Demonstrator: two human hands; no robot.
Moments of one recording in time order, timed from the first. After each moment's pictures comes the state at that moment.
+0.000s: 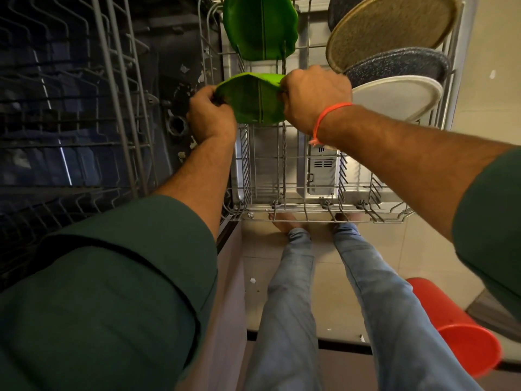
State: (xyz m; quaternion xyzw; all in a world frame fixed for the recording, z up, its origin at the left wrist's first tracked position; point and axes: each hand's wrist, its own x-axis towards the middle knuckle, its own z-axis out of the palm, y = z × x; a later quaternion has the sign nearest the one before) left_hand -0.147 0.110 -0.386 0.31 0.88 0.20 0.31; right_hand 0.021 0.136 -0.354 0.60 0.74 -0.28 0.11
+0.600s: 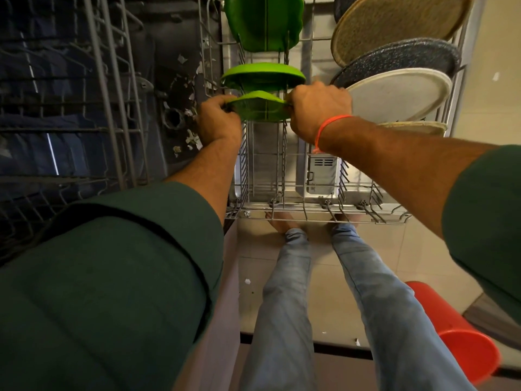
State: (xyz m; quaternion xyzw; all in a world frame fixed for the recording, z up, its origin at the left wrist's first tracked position) left_hand -0.145 0.090 -0.416 0.33 0.87 0.17 0.34; right_hand 0.020 0.111 -0.387 0.59 0.74 -0.29 0.16
